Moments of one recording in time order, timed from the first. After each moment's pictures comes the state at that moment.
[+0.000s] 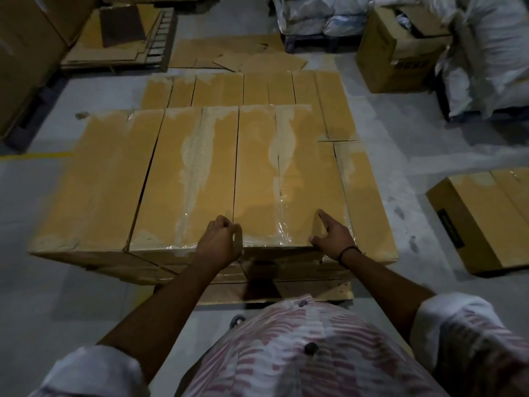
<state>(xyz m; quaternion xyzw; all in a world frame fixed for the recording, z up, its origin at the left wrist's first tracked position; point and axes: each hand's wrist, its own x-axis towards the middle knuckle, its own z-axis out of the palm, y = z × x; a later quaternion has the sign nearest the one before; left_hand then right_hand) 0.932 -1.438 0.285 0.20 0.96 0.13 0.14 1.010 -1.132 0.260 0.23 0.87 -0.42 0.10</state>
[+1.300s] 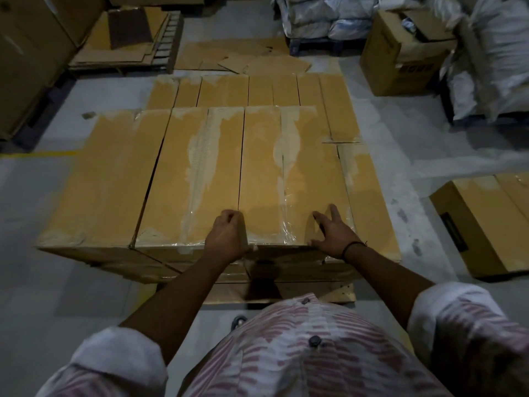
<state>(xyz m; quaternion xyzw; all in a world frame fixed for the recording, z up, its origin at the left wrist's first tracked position) 0.931 -1.429 0.284 0.16 0.96 0.17 0.14 0.999 -1.130 0.275 0.11 0.95 -0.23 0.20</state>
